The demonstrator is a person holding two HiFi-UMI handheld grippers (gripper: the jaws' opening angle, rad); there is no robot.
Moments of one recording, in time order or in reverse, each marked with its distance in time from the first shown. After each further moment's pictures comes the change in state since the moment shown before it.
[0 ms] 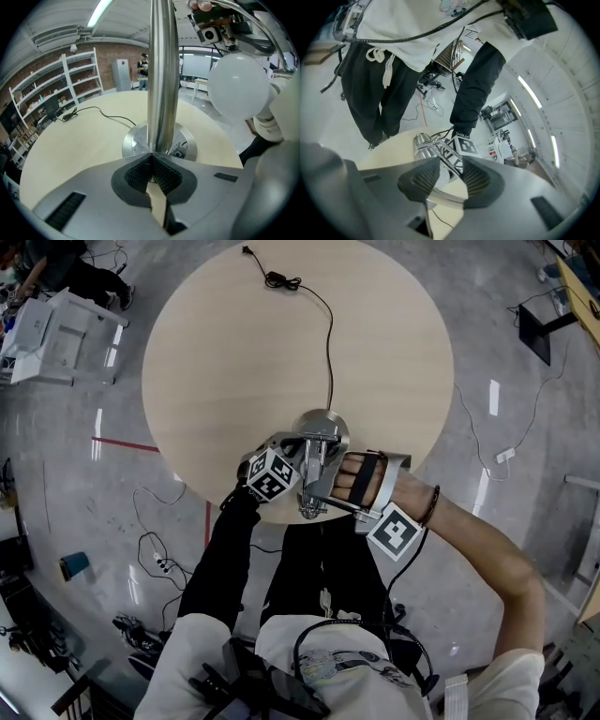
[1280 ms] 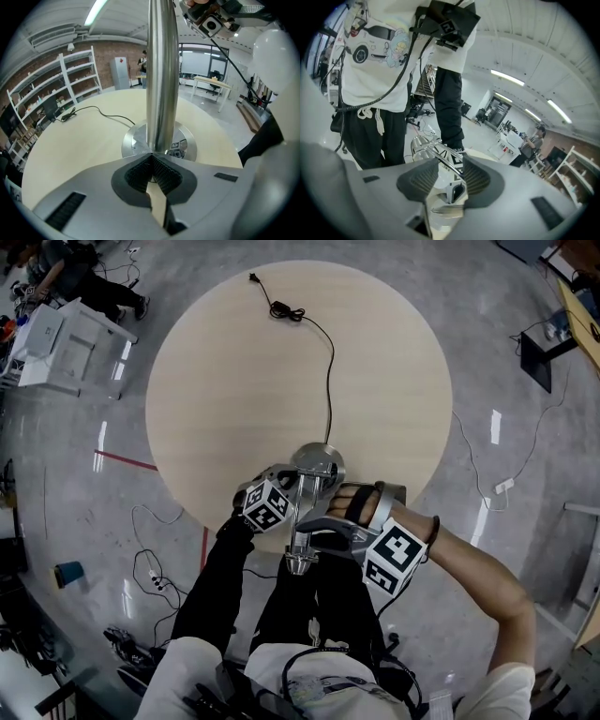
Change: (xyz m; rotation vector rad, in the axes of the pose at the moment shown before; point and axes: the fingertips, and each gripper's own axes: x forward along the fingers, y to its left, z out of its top) left arm -0.001 0.000 0.001 0.017 0.031 -0.008; right arm -0.033 -0.039 0.014 0.425 -0.241 0.104
